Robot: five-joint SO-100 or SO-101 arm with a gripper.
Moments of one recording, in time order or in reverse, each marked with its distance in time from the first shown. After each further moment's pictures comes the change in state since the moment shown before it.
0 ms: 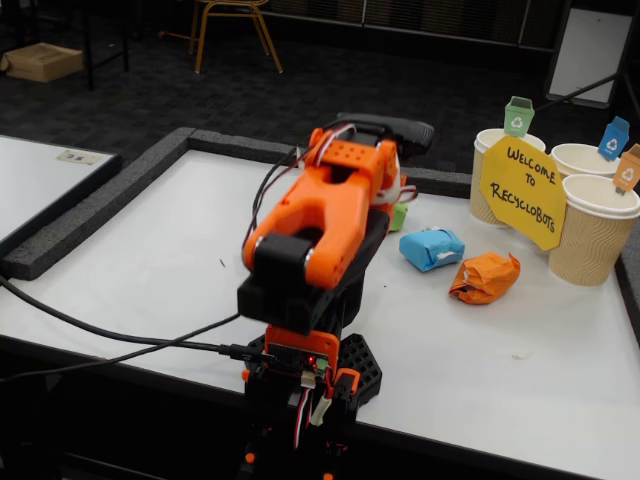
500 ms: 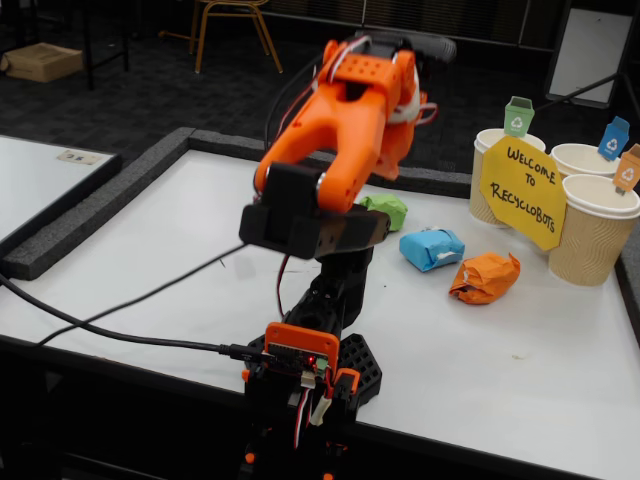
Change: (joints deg) arm 2.2 -22.4 -33.2 7.3 0.0
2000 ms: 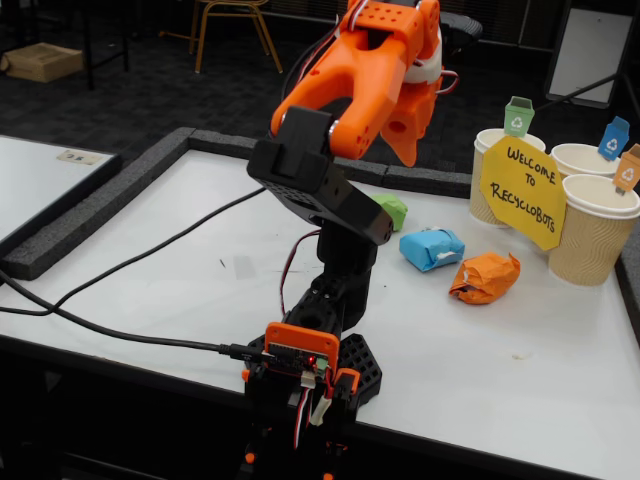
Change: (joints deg) arm 6.2 -15.4 -17.8 12.3 -11.0
